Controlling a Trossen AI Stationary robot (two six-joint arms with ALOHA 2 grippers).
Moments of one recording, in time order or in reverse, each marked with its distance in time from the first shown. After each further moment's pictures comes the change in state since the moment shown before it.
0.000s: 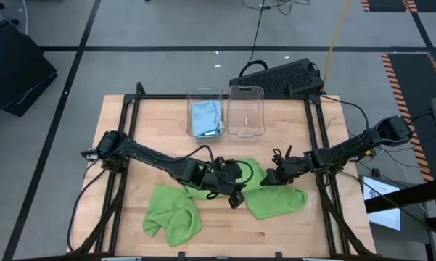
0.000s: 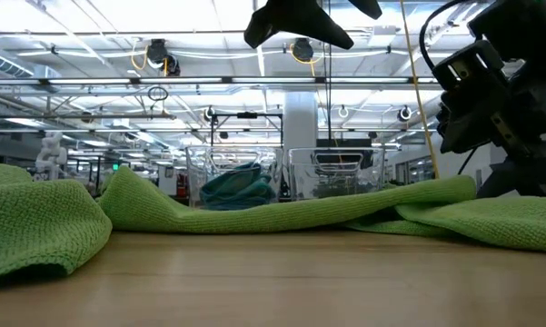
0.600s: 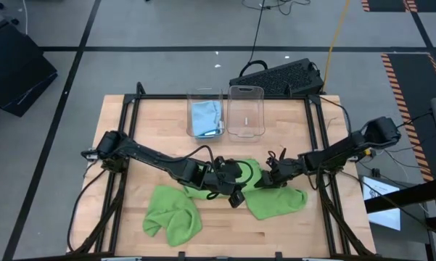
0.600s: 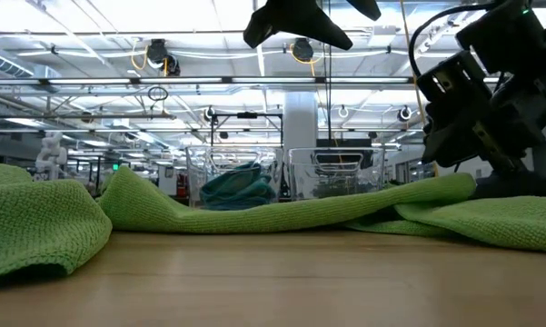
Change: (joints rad) left arm -0.002 0.000 0.000 0.000 -0.017 -0.005; right arm -0.007 0.235 0.000 0.289 -0.028 0.030
